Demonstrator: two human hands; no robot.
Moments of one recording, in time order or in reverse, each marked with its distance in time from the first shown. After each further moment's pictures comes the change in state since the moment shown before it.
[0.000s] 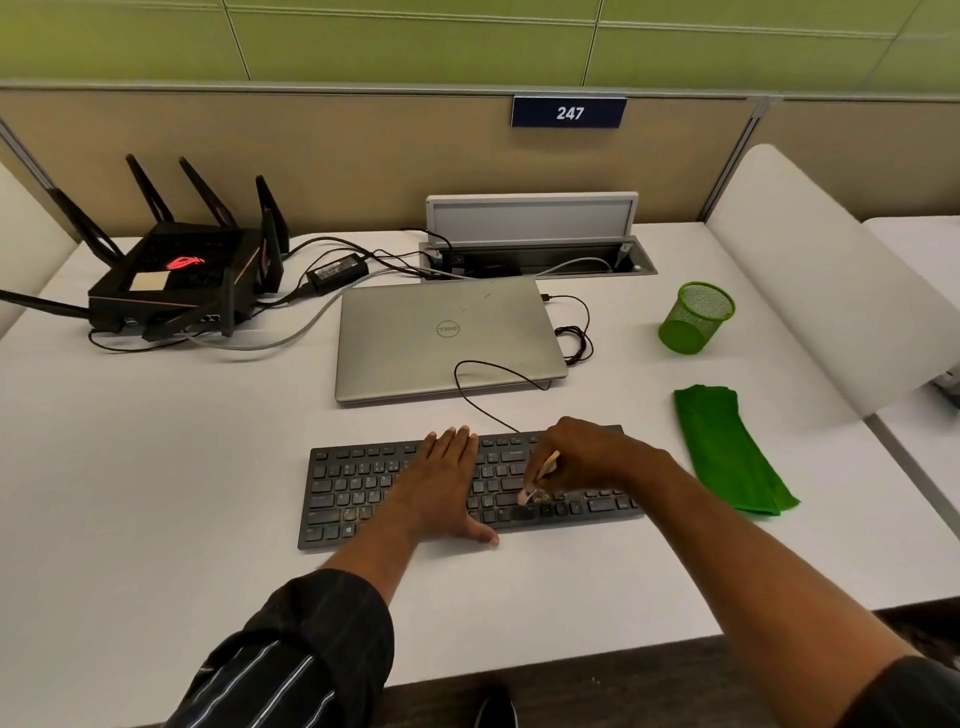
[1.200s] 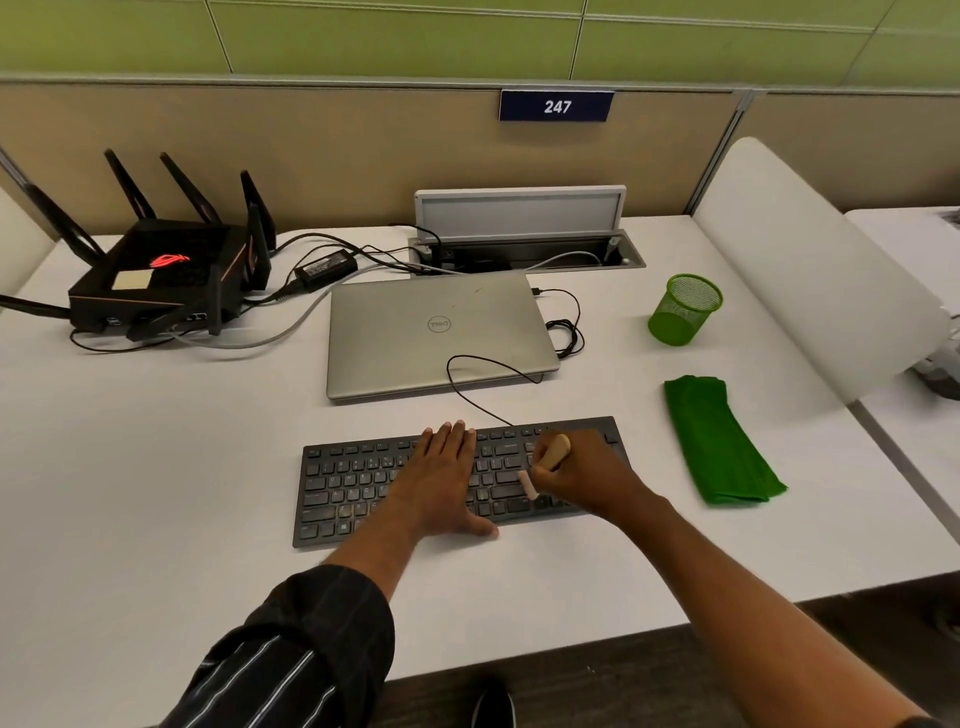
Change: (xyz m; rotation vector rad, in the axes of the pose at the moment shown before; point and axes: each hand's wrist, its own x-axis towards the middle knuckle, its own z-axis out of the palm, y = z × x) left_hand 0.003 0.005 0.004 -0.019 0.004 -0.009; right_hand -0.020 -0.007 0.042 0.265 0.429 0.264
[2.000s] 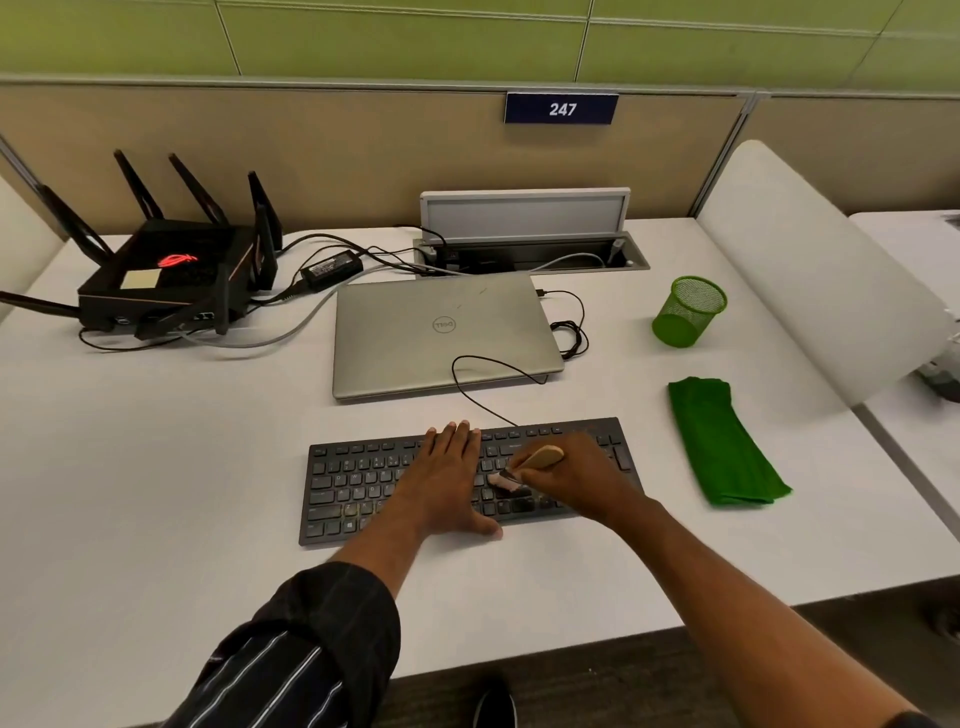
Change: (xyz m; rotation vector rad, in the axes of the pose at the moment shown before) left_hand 0.000 0.000 0.000 -0.023 -0.003 0.000; right_hand 0.003 -0.008 0.011 0.066 -0.023 -0.086
